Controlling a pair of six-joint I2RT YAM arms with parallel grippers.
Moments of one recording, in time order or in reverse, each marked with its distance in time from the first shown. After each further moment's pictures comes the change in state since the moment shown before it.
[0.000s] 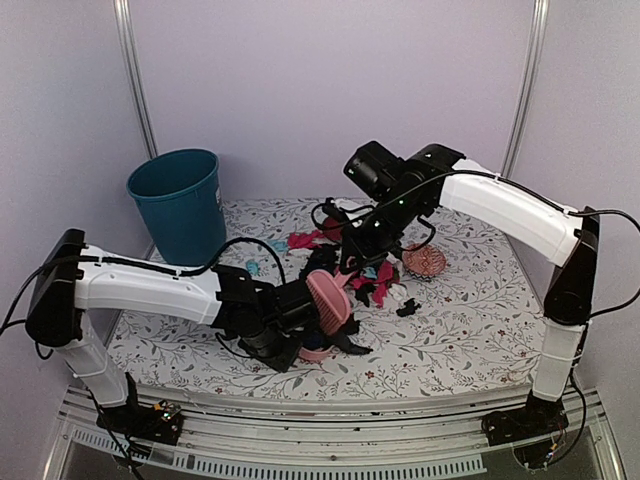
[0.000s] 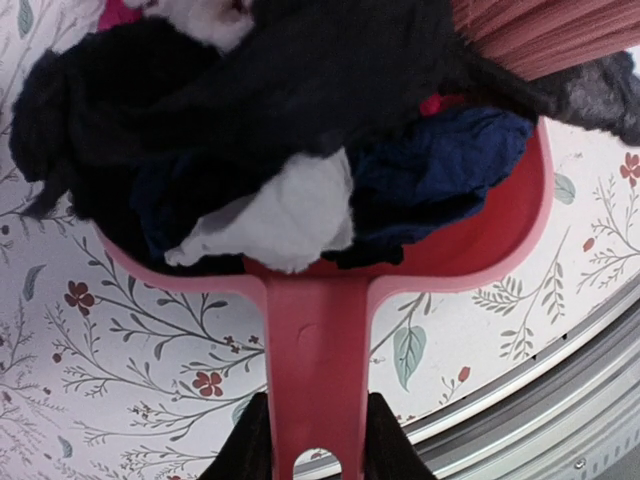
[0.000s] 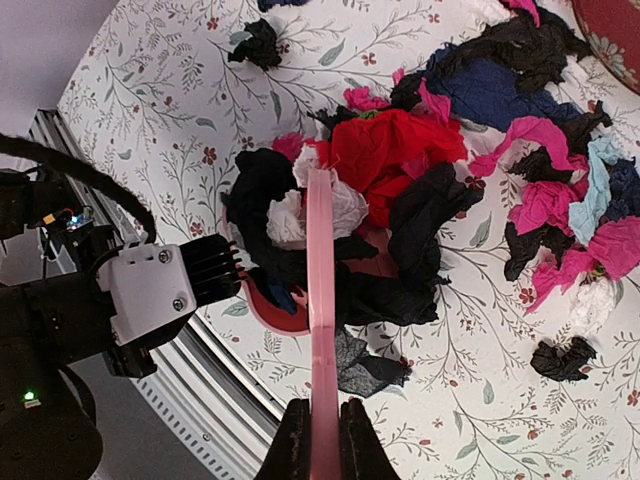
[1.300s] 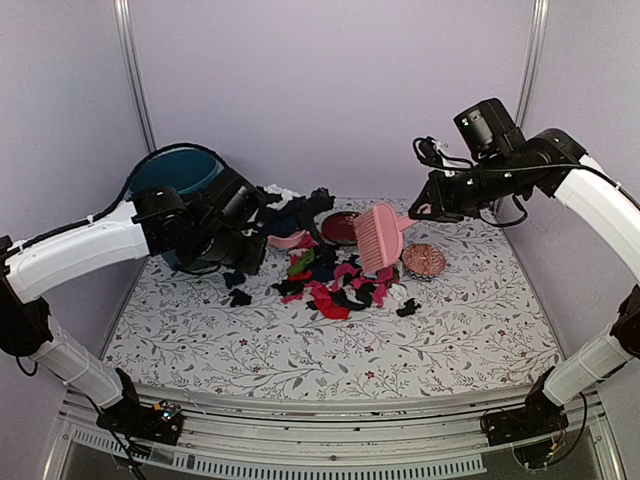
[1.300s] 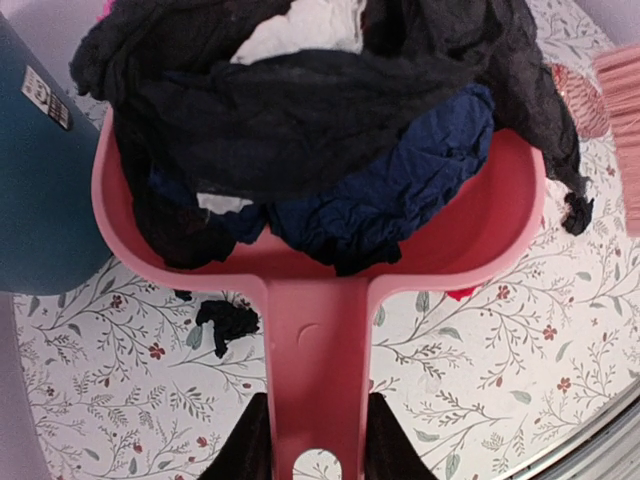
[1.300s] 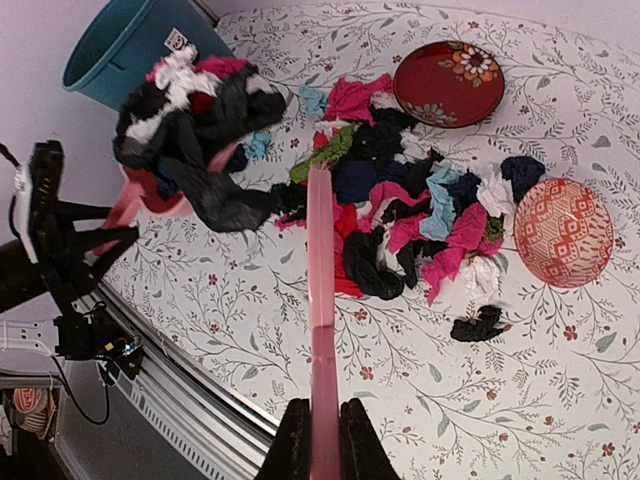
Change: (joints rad) left arm 0.241 -0.237 0.228 -0.053 -0.243 0.209; right arm -0.203 -0.459 -0.209 0.095 0.081 0.210
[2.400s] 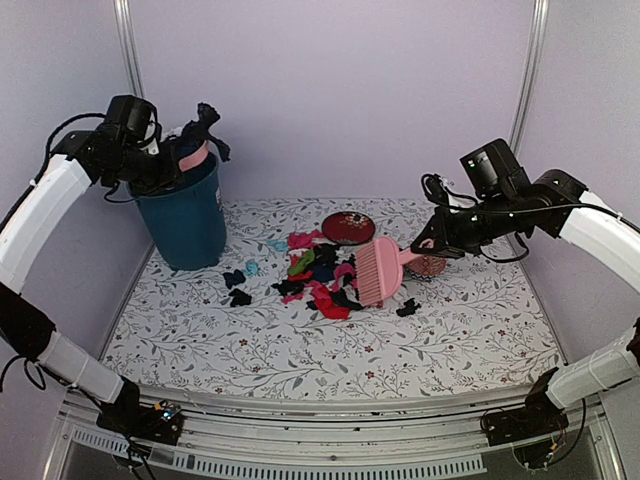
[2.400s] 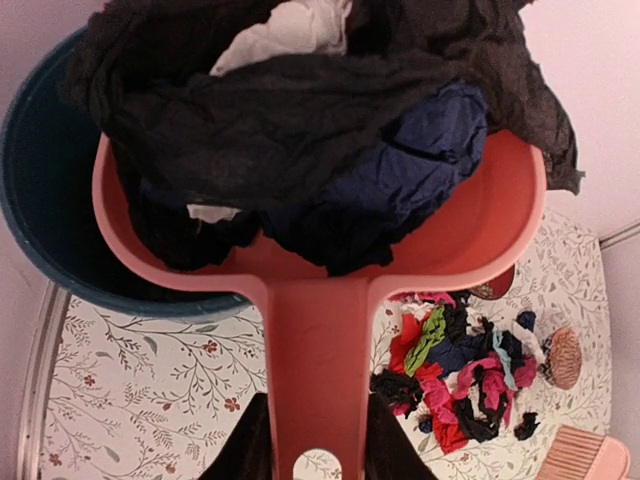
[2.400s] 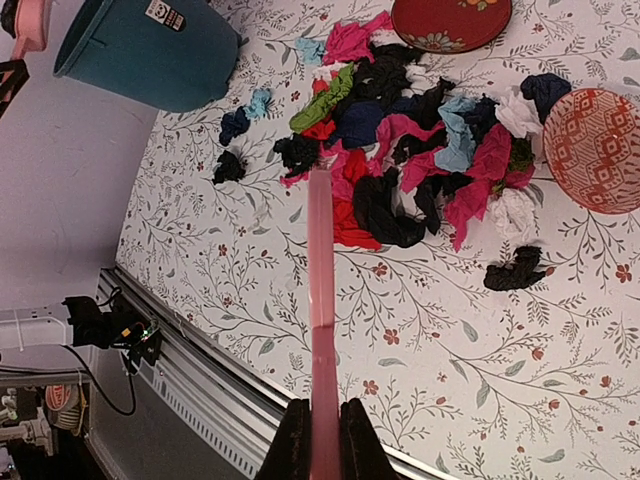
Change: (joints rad) left arm 0.620 -0.031 0.327 -0.115 0.273 -0.036; right arm 0.000 -0.161 -0.365 0.179 -0.082 0.125
